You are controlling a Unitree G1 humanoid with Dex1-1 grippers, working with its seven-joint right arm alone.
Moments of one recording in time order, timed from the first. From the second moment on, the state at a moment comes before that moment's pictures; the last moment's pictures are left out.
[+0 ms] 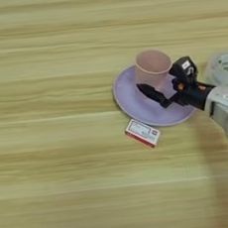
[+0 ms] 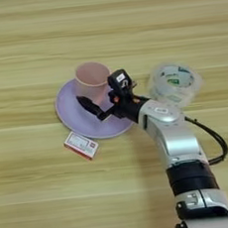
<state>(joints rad) -0.31 -0.36 -0.05 0.29 0.19 0.20 0.70</state>
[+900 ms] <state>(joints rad) -0.36 -0.32 -0.05 0.41 0.18 0.14 0.66</state>
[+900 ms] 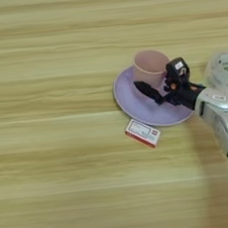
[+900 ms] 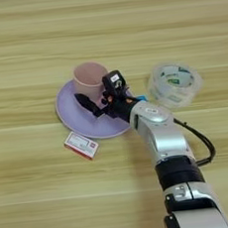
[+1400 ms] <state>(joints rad) -0.37 -0.29 -0.04 0.36 0.18 0.15 0.66</state>
